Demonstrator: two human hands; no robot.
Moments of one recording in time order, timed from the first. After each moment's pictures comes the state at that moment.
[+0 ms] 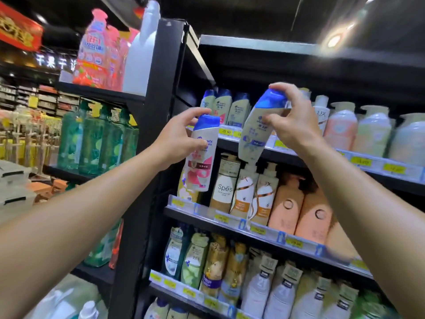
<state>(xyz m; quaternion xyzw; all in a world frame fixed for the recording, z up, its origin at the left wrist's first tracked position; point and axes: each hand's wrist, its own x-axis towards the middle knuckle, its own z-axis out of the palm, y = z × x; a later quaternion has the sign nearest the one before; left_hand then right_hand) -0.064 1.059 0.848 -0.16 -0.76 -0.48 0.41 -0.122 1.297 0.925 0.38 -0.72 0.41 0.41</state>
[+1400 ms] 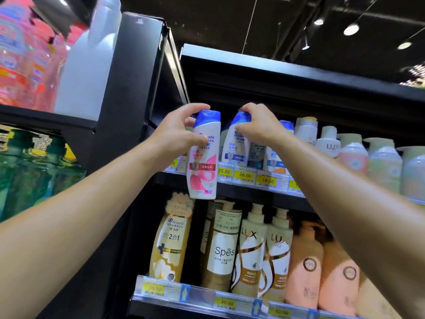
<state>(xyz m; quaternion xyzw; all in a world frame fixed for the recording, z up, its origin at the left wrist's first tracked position) -0.202 0.997 0.938 -0.29 -0.69 -0.56 0.35 -0.264 1.199 1.018 0.24 -0.85 0.20 0.43</state>
